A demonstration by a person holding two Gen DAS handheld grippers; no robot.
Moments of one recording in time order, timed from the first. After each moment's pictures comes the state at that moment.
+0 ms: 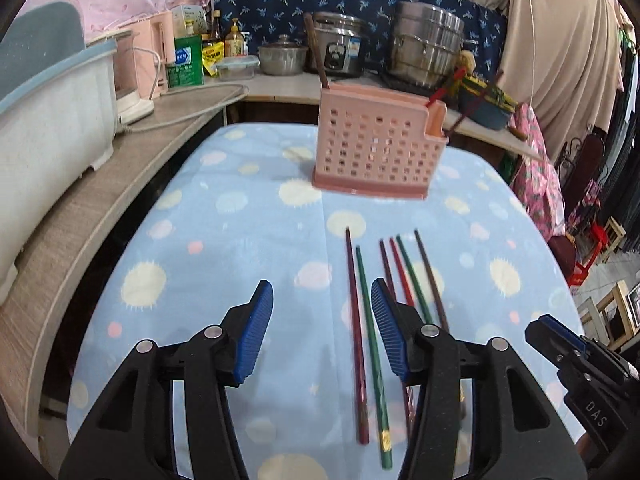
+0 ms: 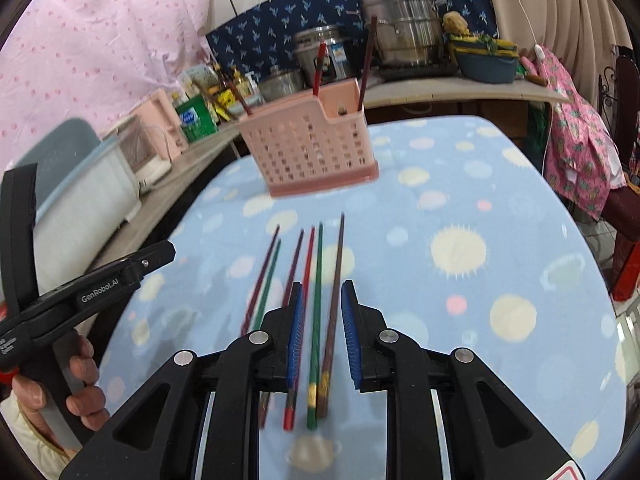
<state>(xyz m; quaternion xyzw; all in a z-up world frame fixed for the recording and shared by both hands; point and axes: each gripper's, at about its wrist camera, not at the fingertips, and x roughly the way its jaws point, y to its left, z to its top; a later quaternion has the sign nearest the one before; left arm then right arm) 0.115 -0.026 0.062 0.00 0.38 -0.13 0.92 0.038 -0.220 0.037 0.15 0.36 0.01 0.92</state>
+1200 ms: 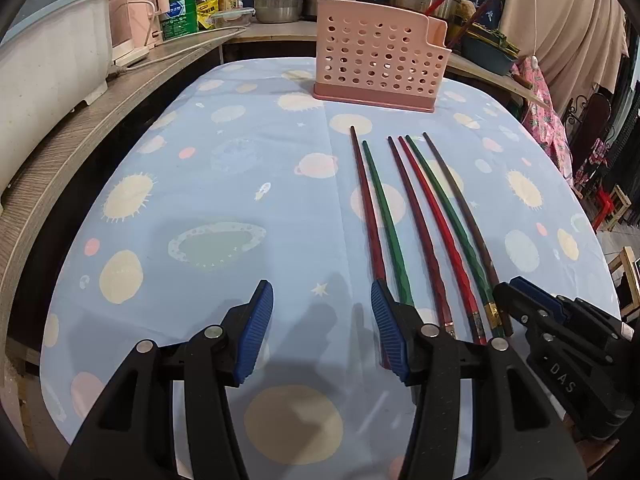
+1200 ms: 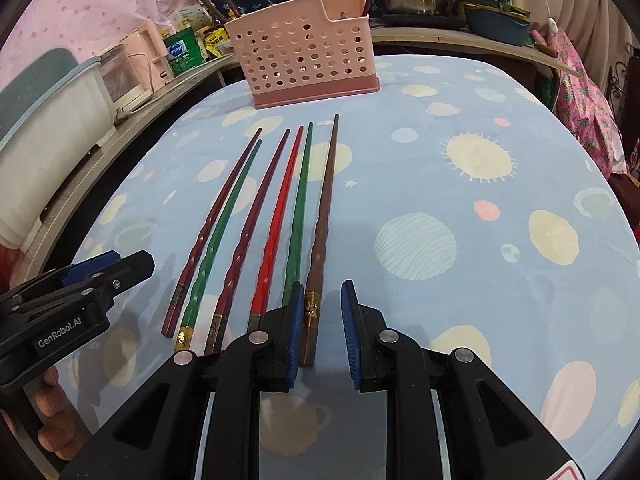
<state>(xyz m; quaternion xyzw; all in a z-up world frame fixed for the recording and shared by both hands) 0.087 -0.025 -0.002 0.02 0.44 -0.12 0.89 0.042 -0.196 -0.029 0.11 0.42 0.00 0.90</state>
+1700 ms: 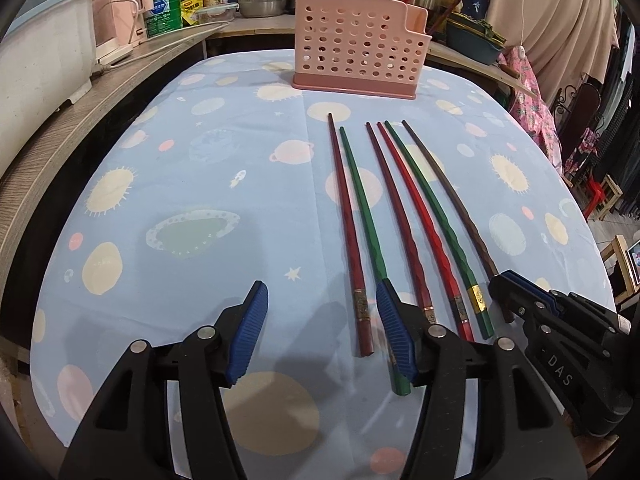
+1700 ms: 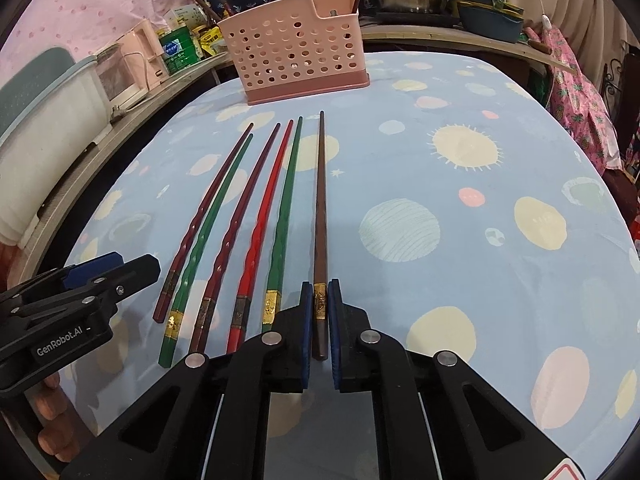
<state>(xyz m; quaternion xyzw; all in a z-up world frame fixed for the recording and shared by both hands) 0.079 -0.036 -0.008 0.03 0.45 -0.15 0.88 0.032 -0.203 -0.031 0.11 0.43 -0.01 0.90</state>
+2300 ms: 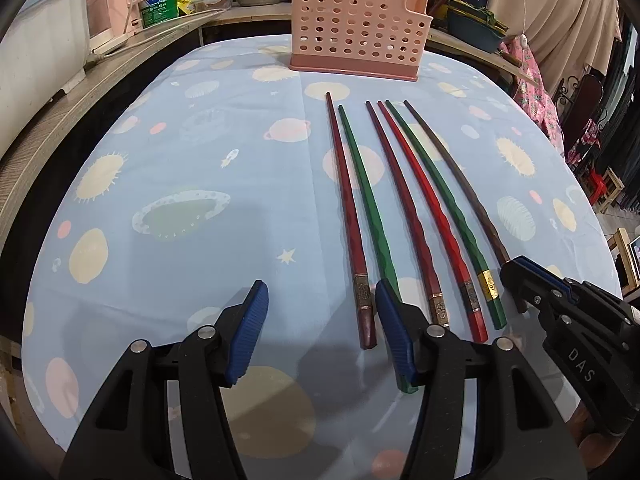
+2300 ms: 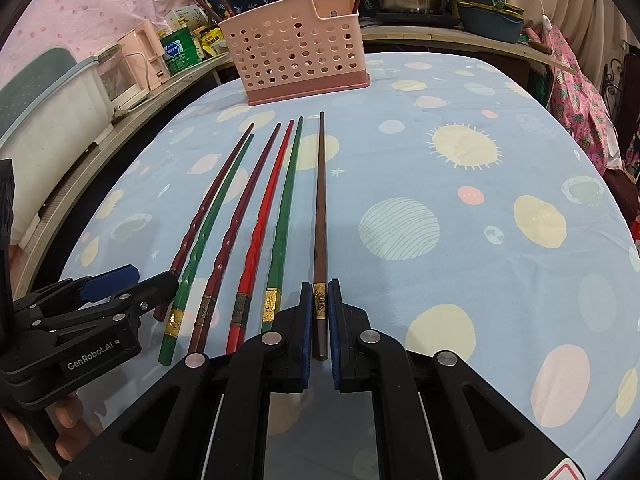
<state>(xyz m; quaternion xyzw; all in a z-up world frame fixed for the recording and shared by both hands) 0.079 -0.039 -0.022 0.03 0.46 -0.15 0.87 0.031 -0.203 -0.032 0.11 0.42 0.00 0.90</state>
